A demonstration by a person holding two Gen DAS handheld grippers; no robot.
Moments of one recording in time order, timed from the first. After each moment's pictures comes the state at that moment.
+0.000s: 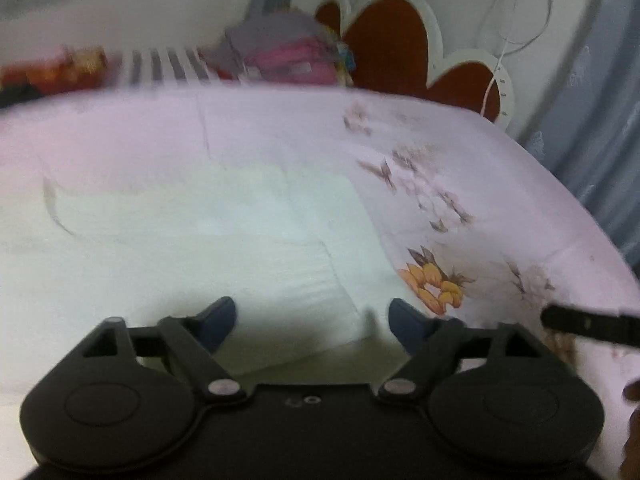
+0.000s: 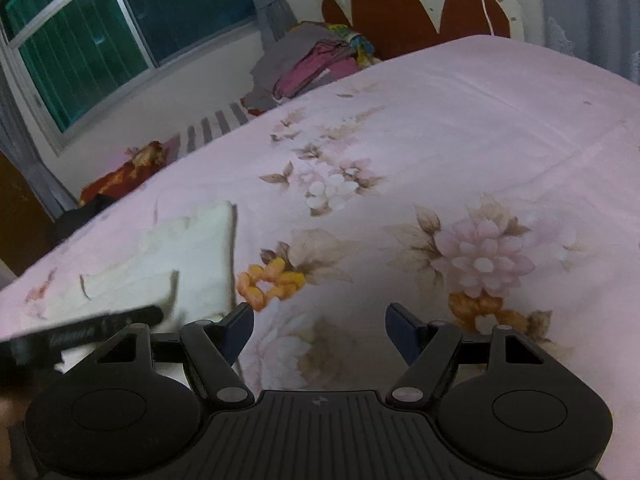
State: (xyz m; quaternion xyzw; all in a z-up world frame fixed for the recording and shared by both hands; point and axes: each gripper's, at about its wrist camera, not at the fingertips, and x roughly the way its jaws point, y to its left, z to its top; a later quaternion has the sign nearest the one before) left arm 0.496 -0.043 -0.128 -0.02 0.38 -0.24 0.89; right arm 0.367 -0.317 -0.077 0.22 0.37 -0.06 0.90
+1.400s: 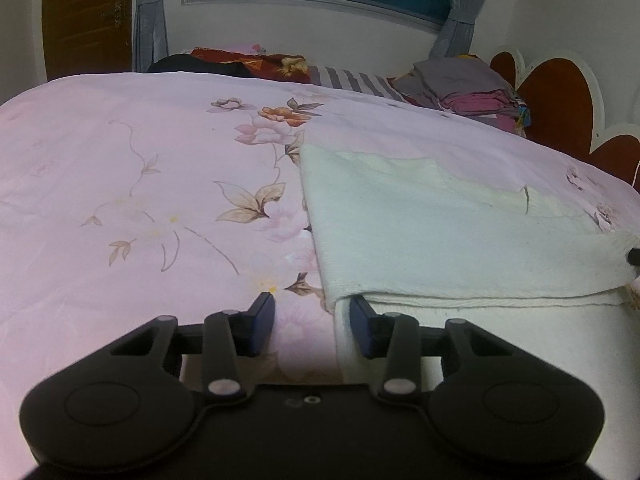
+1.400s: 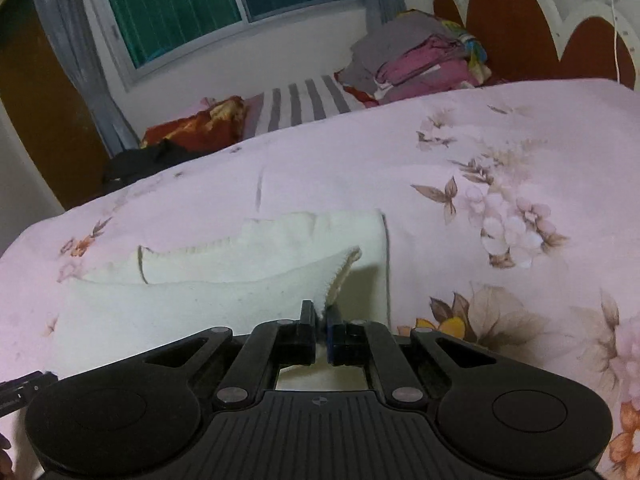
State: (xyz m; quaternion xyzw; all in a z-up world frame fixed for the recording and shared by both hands) left arm 0.459 0.181 -0.149 -0.06 0.38 -0.01 0.92; right arm 0.469 -0.220 -0.087 0.14 0.39 0.06 0.91
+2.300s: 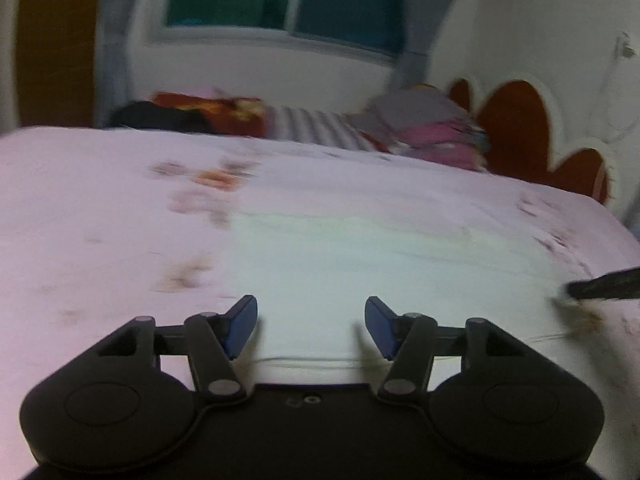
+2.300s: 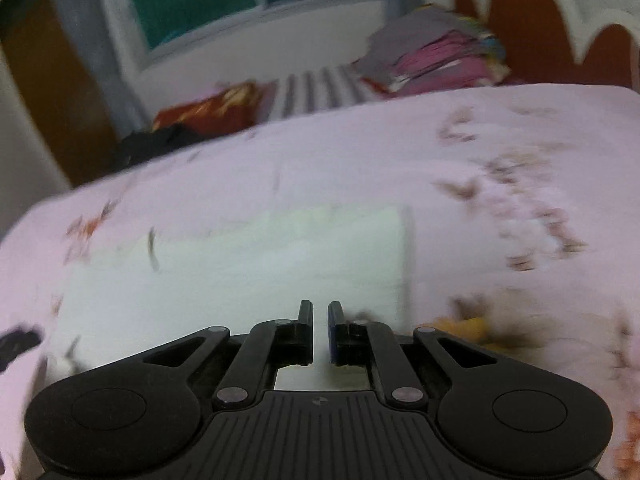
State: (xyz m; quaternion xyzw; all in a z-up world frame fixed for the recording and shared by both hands) left arm 0.471 0.138 -0.122 -0.06 0.33 -0.07 0.94; right arm 0.474 -0.197 -0.090 0.12 0.41 0.09 0.90
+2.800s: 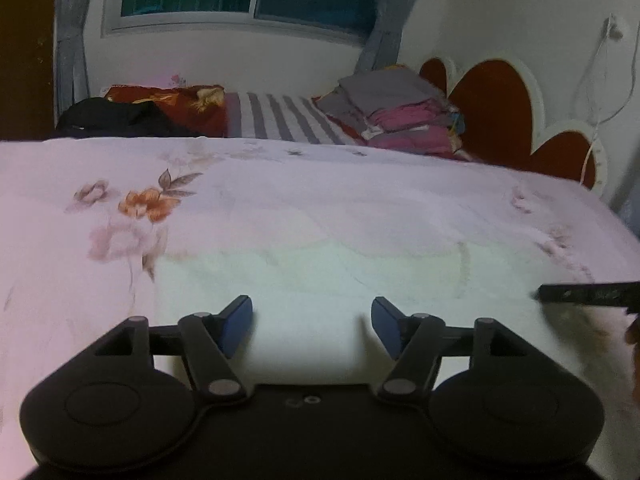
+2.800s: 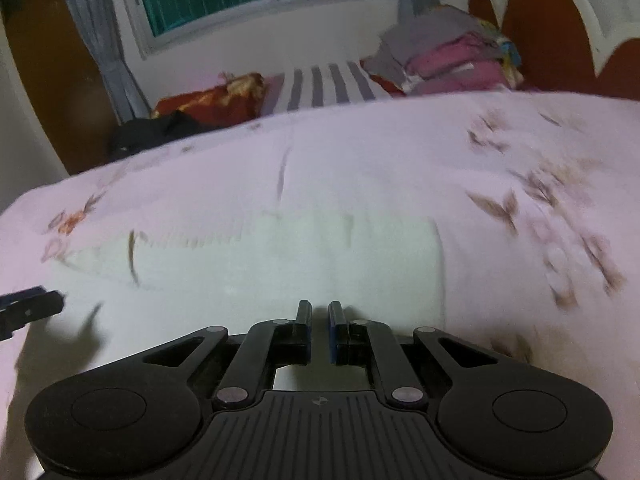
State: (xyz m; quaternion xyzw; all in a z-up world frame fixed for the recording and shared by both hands) left arm 0.566 0.128 -0.135 -0.04 0.35 -0.11 0.93; right arm 0.527 -0.189 -0.109 0.10 0.40 0.09 0.91
